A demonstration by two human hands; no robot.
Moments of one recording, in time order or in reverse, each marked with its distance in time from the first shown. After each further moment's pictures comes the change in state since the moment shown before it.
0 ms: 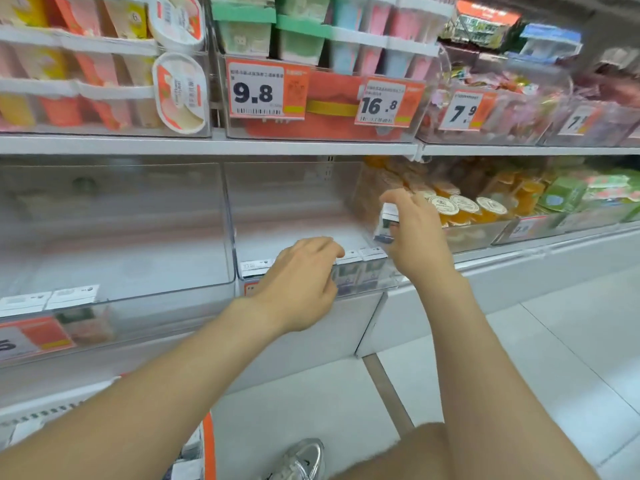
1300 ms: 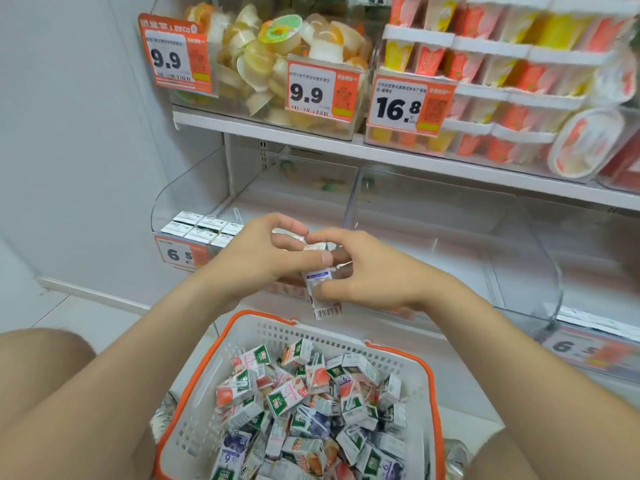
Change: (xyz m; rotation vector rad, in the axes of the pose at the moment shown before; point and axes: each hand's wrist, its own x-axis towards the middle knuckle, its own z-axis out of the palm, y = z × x) left_hand -0.330 -0.212 -0.229 -0.858 0.455 -0.812; right_hand -0.108 -0.458 0.053 0.691 -1.021 -0.686
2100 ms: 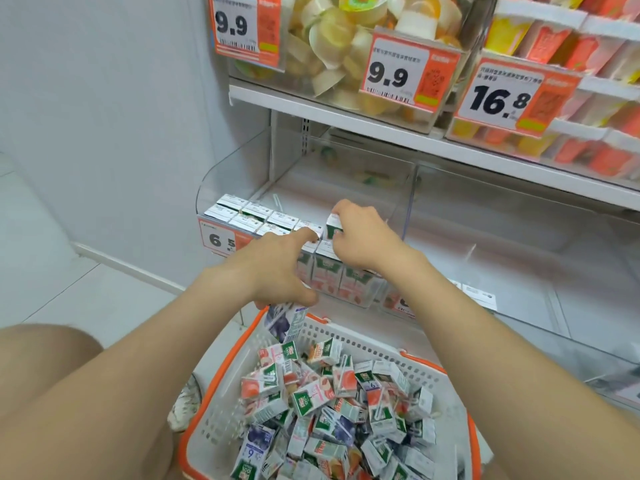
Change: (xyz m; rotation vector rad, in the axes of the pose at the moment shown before) left_hand 0.027 -0.047 -0.059 0.914 -0.113 -0.076; right_hand 0.134 0.010 0.041 -0.550 0.177 0.190
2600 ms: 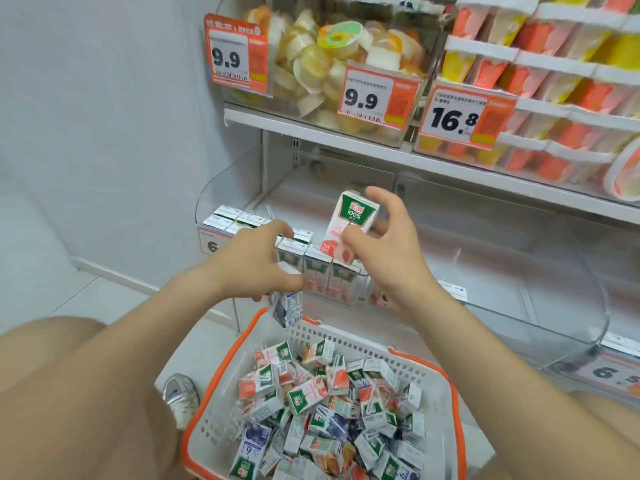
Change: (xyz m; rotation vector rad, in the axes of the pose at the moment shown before) left_hand -0.030 0.002 -0.016 -0.163 0.145 0.000; right_hand -0.093 -0.004 -0.026 1.076 0.368 0.110
